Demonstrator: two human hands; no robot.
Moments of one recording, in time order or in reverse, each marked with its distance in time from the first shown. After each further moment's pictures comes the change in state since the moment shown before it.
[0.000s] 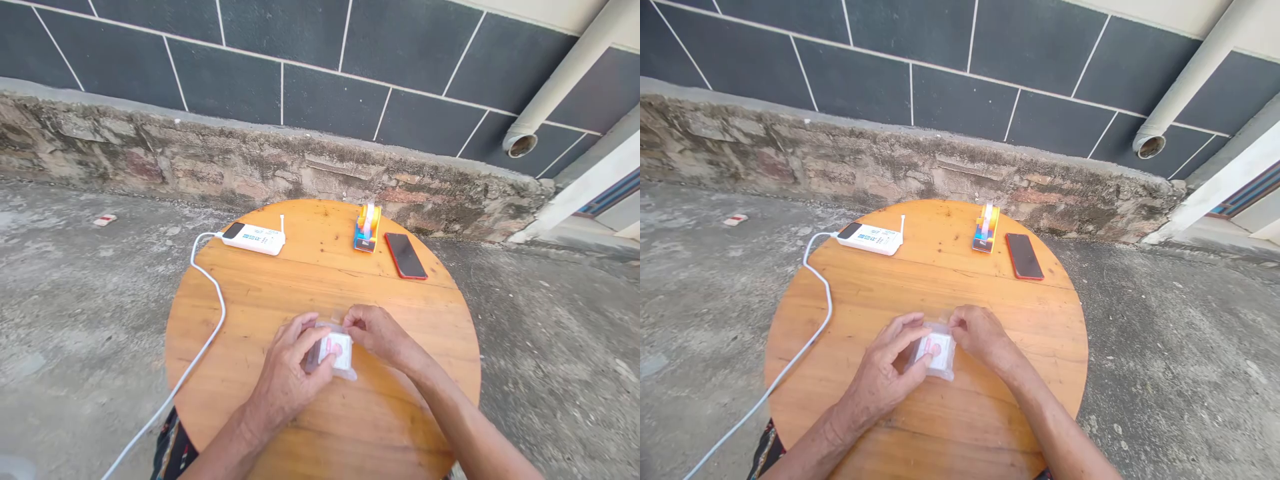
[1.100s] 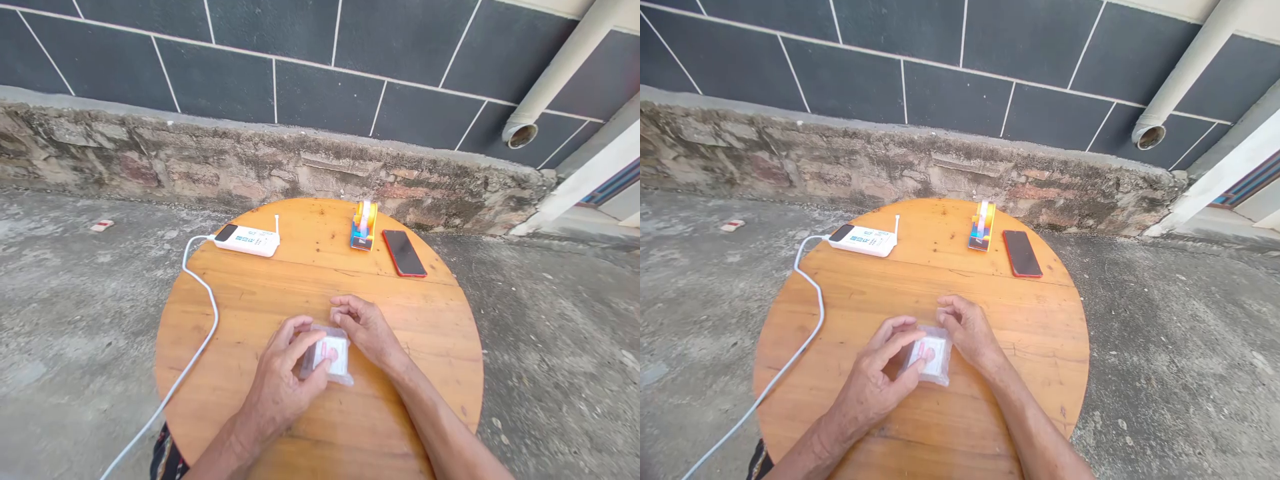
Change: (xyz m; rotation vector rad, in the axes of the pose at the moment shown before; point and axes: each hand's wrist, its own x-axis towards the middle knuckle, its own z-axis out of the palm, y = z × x) left_hand 0.004 0.005 -0.003 -0.044 0.011 0.005; right_hand 0.009 0.014 0.027 0.522 0.202 -0.064
